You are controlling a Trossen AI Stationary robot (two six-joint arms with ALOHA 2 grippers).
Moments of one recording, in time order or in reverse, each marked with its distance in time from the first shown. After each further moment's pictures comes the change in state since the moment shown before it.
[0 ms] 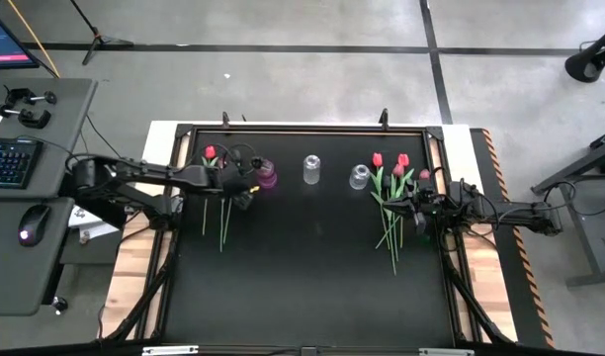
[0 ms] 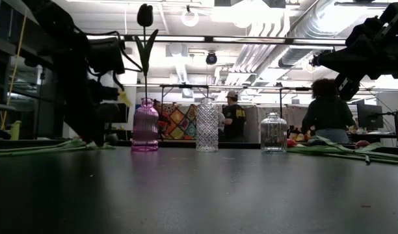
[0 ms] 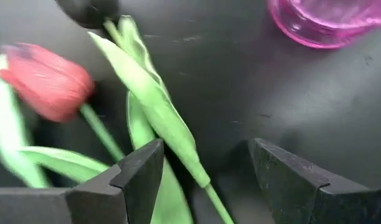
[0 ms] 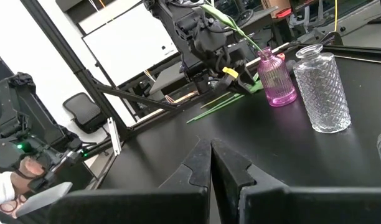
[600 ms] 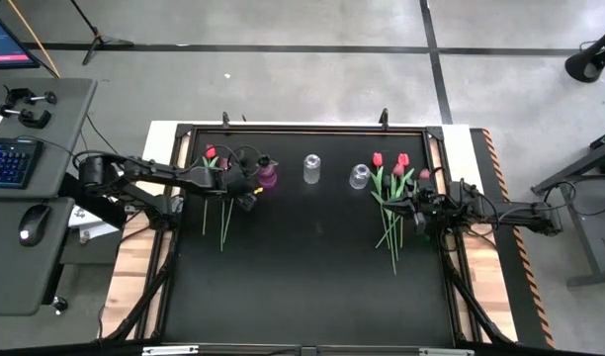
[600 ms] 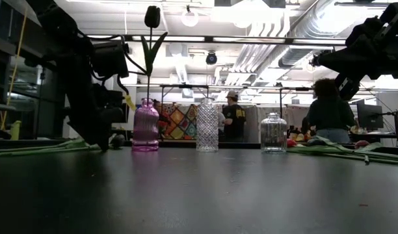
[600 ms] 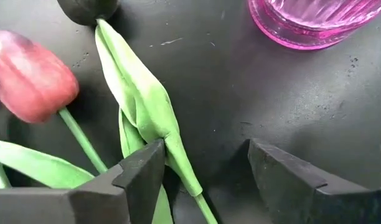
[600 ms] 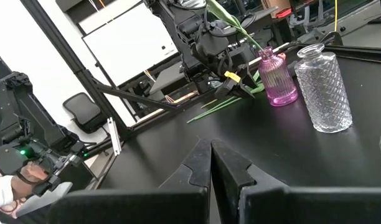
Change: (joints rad) left arm -0.003 0.077 0.002 0.058 -0.008 0.013; right arm 0.000 0.000 0.000 0.000 0.000 0.000
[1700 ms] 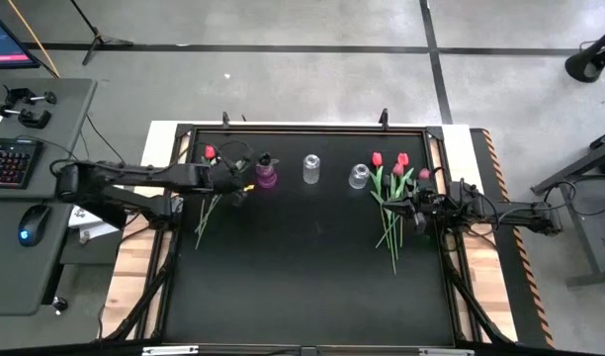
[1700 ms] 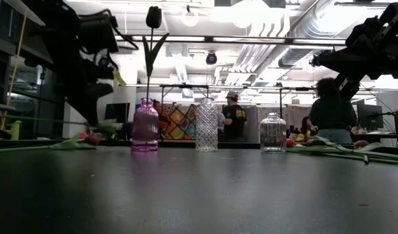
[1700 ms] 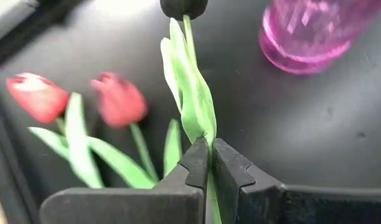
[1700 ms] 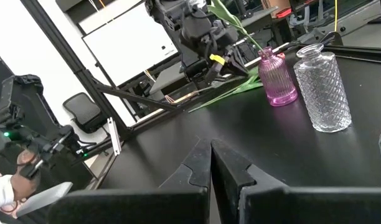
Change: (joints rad) left arm -0.045 -0.263 0.051 -0.241 -0.129 0.027; right arm 0.000 0.000 0.000 0.000 0.000 0.000
